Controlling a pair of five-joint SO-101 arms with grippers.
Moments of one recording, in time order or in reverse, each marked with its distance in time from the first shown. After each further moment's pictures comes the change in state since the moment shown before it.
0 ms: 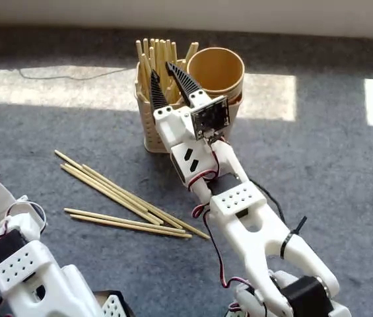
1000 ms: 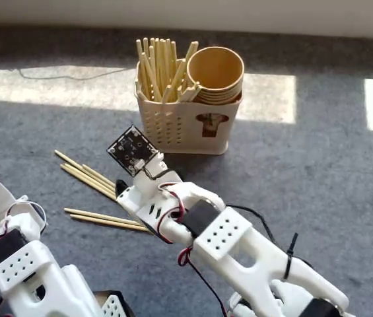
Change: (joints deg) left arm 0.1 0.0 0.0 0.0 0.0; right arm -19.9 -6.9 -3.3 60.2 -0.2
